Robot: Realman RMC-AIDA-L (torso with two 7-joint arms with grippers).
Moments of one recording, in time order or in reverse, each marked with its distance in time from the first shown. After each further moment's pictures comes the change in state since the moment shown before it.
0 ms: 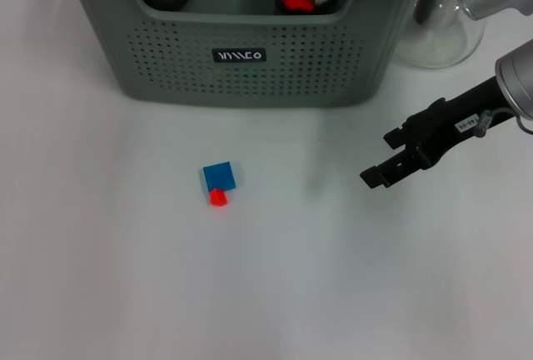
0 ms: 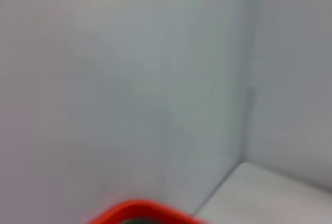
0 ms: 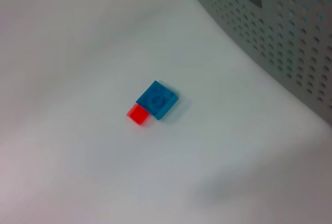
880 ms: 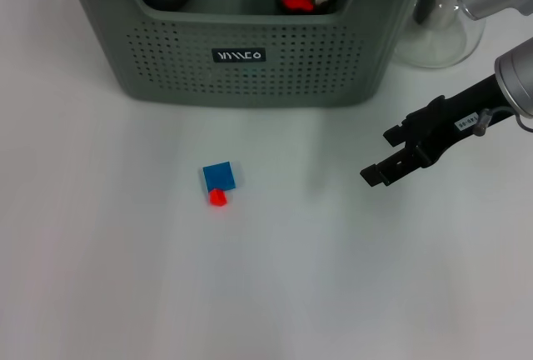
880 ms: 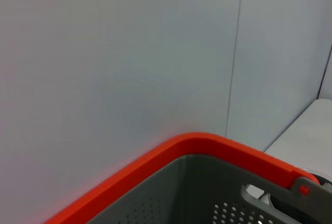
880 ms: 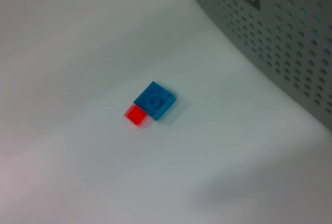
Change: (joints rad) left arm -0.134 -0.060 0.083 -0.366 0.271 -0.365 0.027; right arm 0.001 -0.001 -0.004 0.000 0.000 0.009 -0.011
